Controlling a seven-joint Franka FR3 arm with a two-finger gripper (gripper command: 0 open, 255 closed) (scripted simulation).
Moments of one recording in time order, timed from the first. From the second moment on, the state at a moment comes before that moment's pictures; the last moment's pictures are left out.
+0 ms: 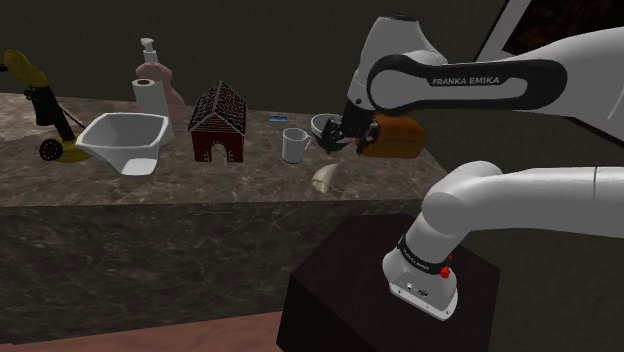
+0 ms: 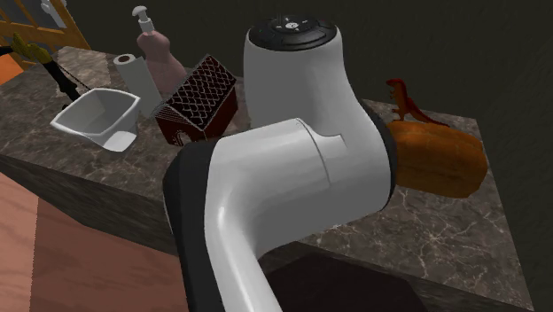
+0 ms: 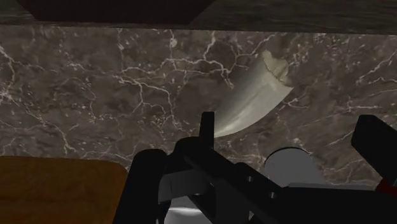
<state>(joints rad) -0.19 -0.93 0.25 -2.84 0.16 2.04 0.58</state>
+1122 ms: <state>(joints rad) -0.35 -0.67 0.53 -3.00 0.20 2.56 0.96</state>
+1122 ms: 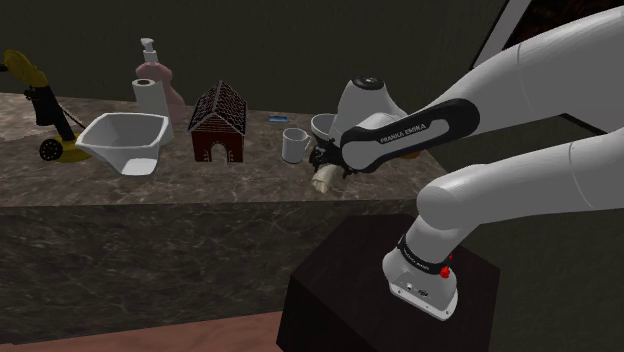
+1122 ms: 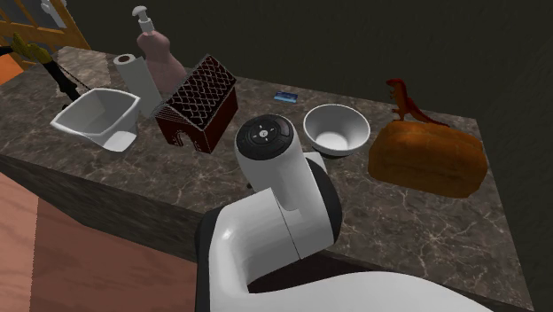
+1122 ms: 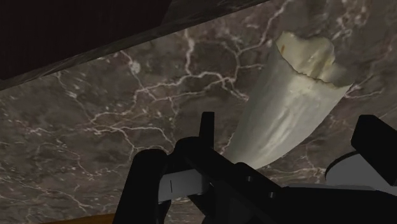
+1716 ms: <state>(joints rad) -0.35 -0.67 0.53 -3.00 0.20 2.56 0.96</state>
